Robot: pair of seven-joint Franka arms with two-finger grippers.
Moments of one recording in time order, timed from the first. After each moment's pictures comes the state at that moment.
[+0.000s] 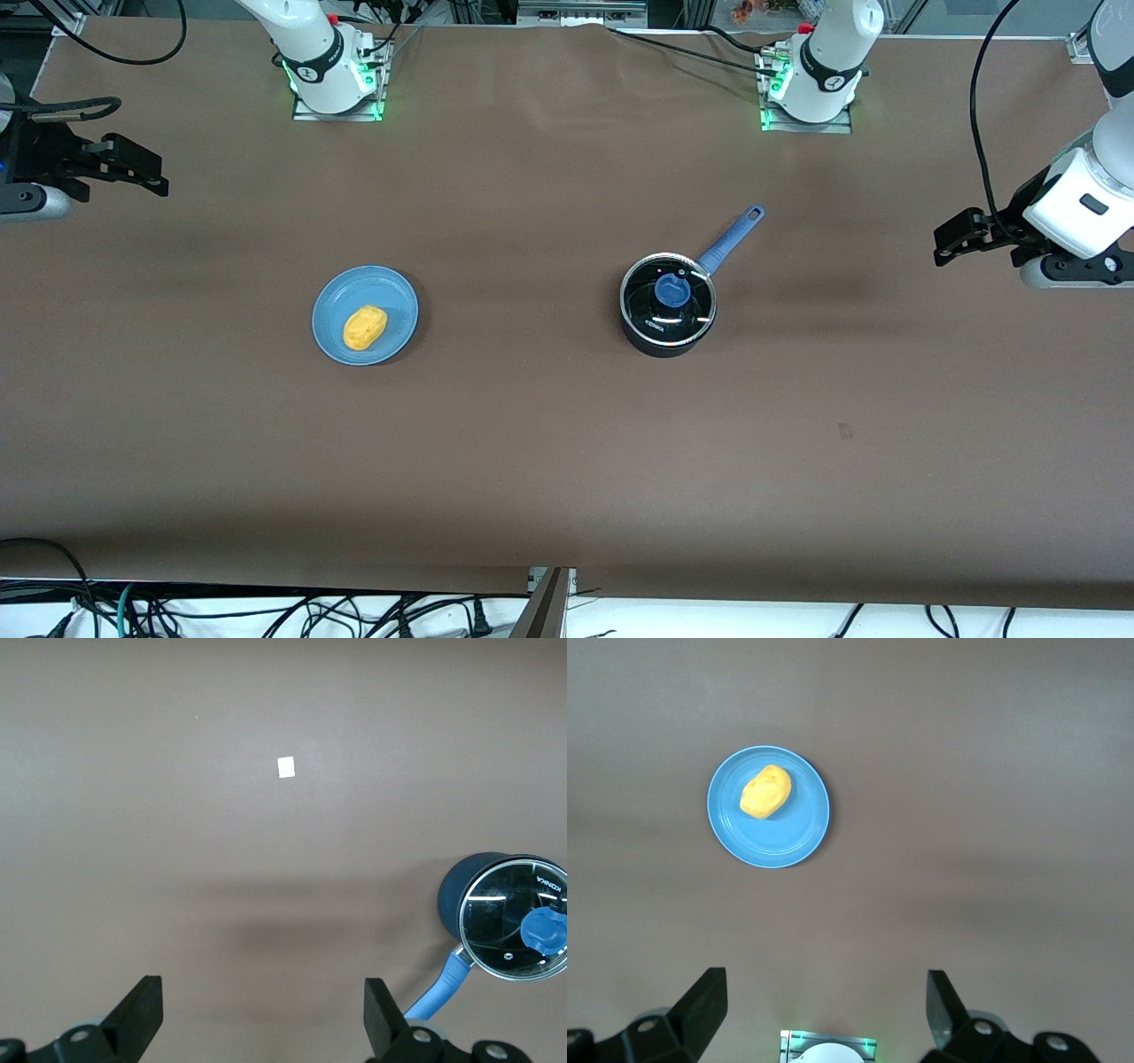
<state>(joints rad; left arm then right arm) 0.02 0.07 -0.07 -1.61 0.03 1.66 -0.07 0.04 0.02 -0.02 -1.54 0.00 1.44 -0.07</state>
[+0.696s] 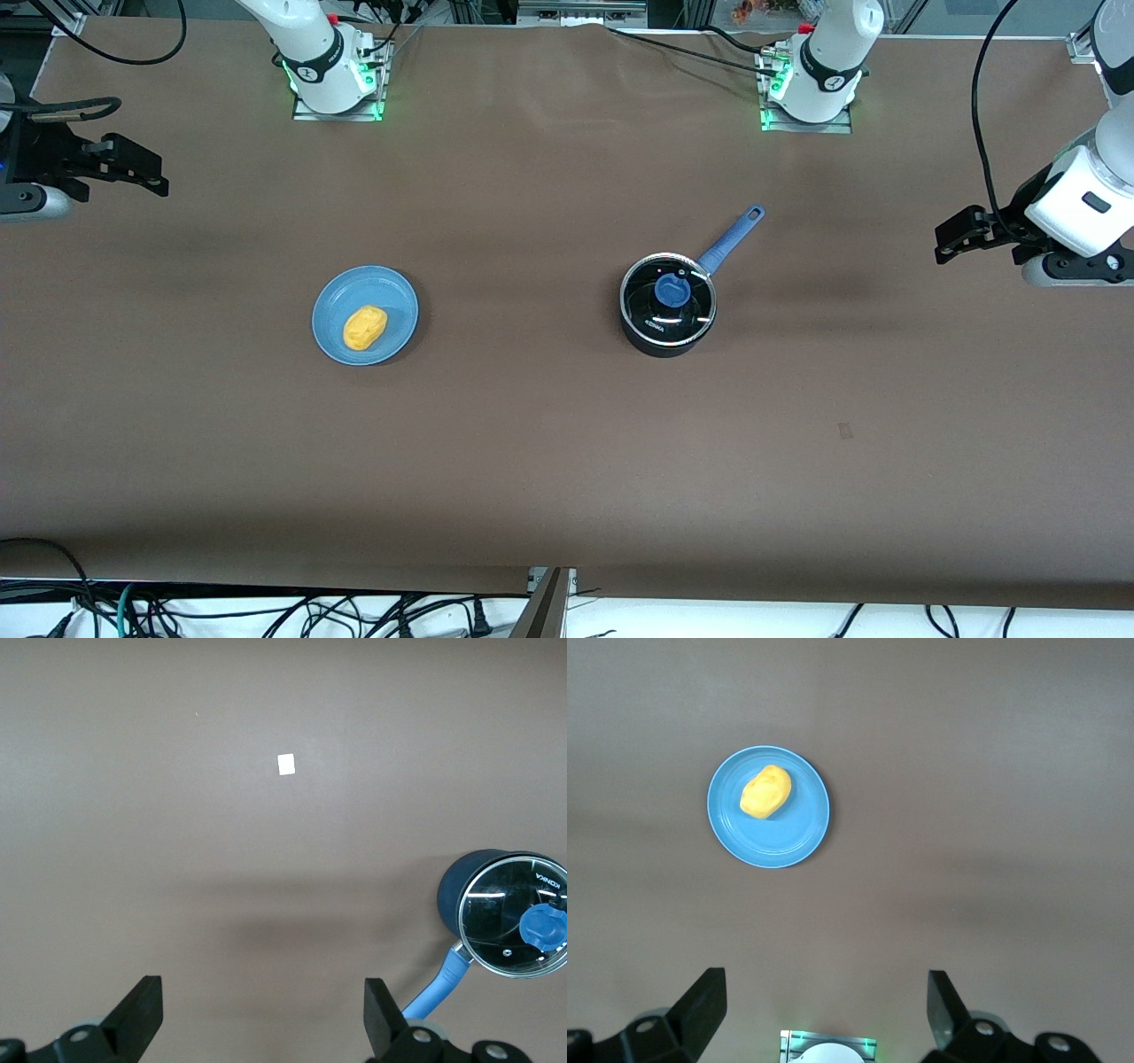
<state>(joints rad) 0.02 0.07 -0.07 -1.60 0.03 1.64 -0.07 0.04 0.02 -0.02 -1.54 0.00 1.44 -0.07</state>
